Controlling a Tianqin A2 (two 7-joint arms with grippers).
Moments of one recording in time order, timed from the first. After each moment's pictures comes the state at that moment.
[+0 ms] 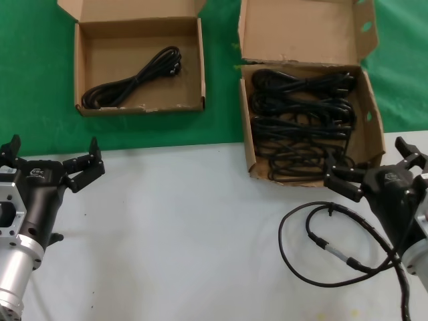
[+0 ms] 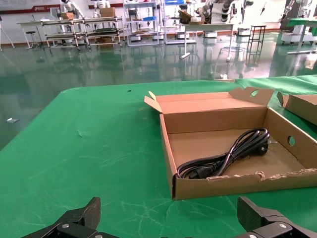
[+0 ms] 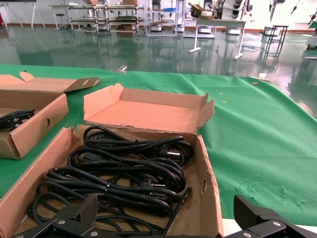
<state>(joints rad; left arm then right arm) 0.00 -0.30 1.60 -1.60 -1.80 0.00 0.00 0.02 0.30 -1.61 1.60 1.77 -0.01 -0.01</state>
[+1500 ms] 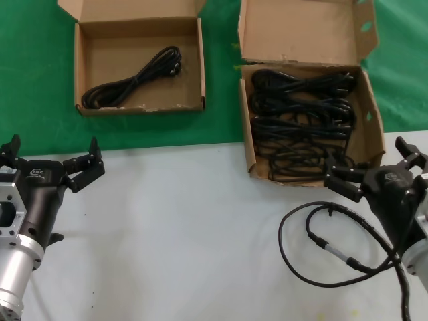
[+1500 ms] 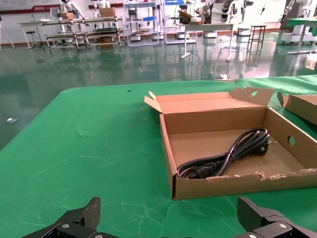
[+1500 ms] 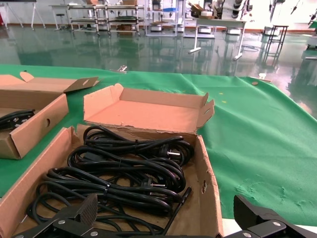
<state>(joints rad) 0.00 -0.30 1.60 -1.60 -1.80 0.00 0.00 0.02 0.30 -1.61 1.60 1.77 -0.01 -0.01</state>
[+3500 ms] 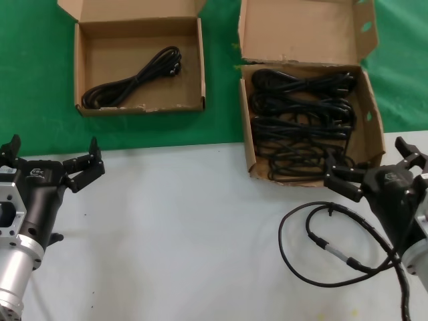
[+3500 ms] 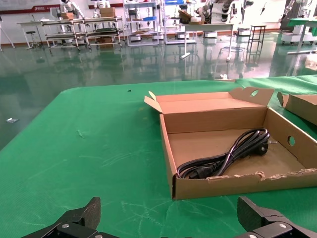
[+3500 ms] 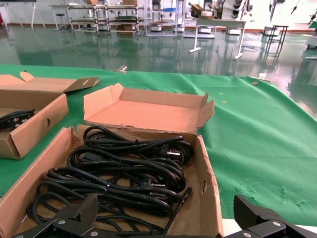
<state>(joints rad) 0.00 -0.30 1.60 -1.60 -1.80 0.00 0.00 0.02 0.30 -1.61 1.60 1.77 -0.01 -0.01</state>
